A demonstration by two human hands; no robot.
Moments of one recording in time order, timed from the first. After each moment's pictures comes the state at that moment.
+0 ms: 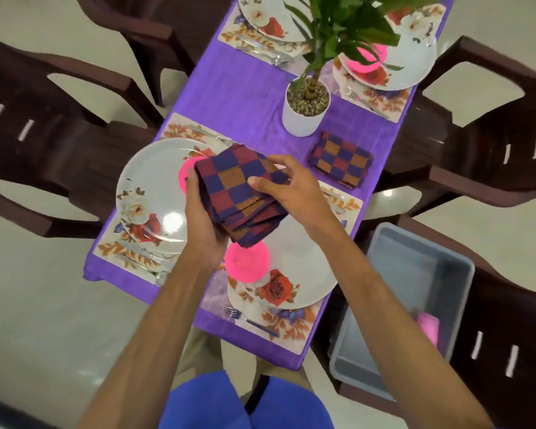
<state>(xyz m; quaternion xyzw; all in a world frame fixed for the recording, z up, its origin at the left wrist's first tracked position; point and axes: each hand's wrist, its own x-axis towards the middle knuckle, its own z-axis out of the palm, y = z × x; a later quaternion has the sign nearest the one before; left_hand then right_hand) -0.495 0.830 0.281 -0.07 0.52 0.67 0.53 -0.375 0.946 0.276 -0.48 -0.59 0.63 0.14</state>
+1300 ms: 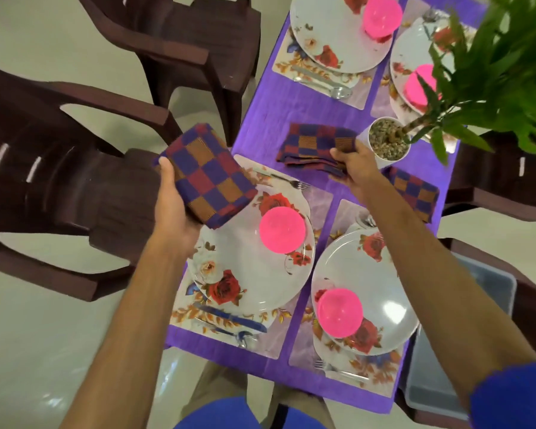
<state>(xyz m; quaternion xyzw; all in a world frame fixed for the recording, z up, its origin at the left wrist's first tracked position) -0.799 0.853 0.241 -0.12 0.56 0.62 0.54 -0.546 1.070 0.202 -0.65 -0.41 0.61 0.21</state>
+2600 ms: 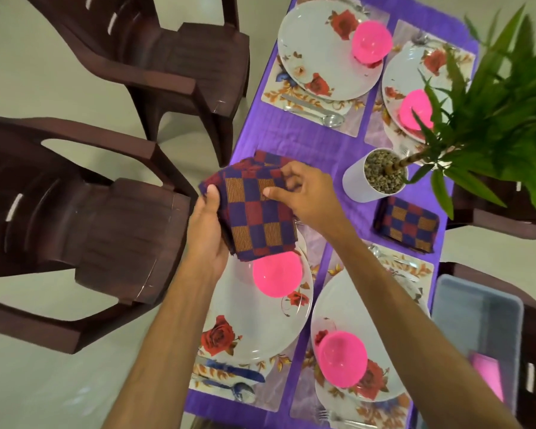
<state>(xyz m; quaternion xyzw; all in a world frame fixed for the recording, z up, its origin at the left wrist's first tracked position) -0.765 0.932 0.224 -0.07 0.58 0.59 0.56 -0.620 1.047 0.232 -0.53 -0.67 0.49 0.16</state>
